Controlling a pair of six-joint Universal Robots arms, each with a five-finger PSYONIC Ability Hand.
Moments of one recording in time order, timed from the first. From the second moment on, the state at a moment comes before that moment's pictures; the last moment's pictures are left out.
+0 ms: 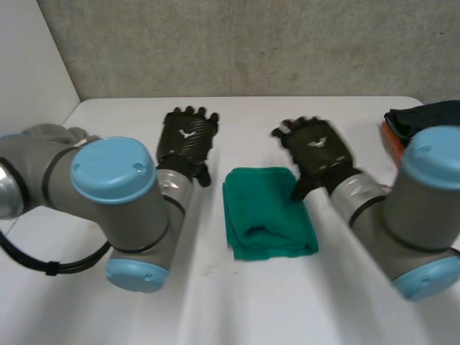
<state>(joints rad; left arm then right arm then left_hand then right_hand) 4.03 -2.11 -1.37 3.48 -1.79 3.43 2.06 -1.19 1.58 -0.29 1.39 2.79 0.26 0.25 0.25 0.25 0.06 0.20 0.22 0.21 0.23 0.07</state>
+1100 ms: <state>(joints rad) 4.08 -1.95 -1.28 3.08 -1.35 3.32 2.08 -1.21 1.83 -0.37 1.36 2.80 0.26 0.25 0.25 0.25 0.07 0.20 0.22 0.21 0.23 0.06</state>
